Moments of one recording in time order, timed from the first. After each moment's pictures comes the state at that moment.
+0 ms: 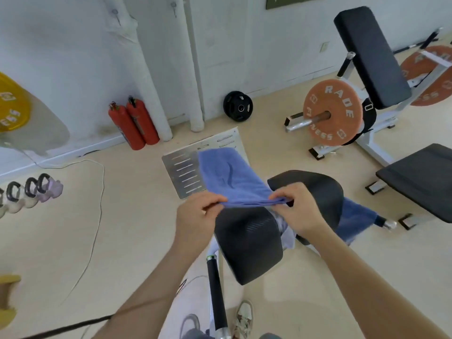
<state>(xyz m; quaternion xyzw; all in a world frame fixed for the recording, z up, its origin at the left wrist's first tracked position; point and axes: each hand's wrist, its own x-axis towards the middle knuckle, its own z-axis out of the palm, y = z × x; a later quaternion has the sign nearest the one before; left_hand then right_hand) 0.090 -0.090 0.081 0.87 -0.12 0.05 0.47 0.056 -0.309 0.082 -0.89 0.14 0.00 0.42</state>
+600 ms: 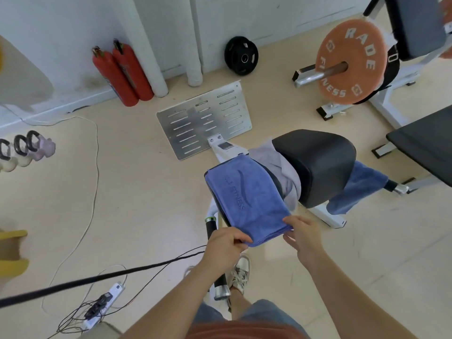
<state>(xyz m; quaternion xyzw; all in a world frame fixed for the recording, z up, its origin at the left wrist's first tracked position) 0.004 -0.103 -0.051 0.86 -0.10 -0.30 0.40 -0.023 -0.295 -0.051 -0.54 0.54 0.06 0.64</state>
